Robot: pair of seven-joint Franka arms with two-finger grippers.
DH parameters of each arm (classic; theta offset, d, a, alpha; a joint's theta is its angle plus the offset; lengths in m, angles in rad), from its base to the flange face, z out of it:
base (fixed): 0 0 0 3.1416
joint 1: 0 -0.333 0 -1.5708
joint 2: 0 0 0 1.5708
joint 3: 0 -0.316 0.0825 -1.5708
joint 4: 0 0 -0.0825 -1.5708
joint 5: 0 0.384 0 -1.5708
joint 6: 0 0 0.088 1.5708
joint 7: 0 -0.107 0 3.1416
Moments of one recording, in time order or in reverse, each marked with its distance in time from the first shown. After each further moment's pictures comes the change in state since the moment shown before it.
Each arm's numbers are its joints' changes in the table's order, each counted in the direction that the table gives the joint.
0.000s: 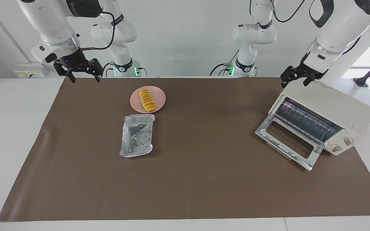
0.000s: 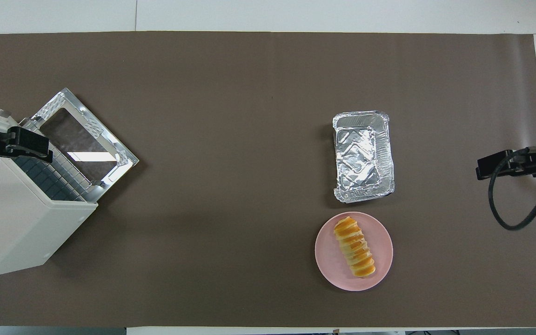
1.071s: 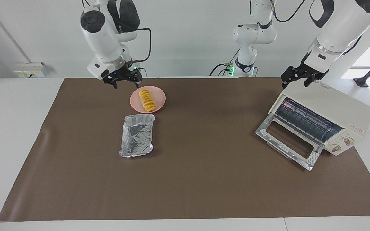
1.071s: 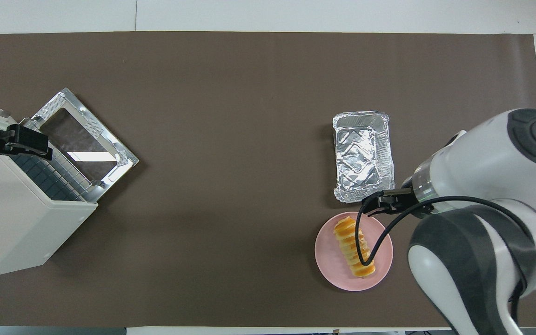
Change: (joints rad) left arm 0.000 0.000 0.000 0.000 0.000 -0.015 0.000; right arm -0.243 0.047 -0.038 -0.353 0.177 -0.217 -0.254
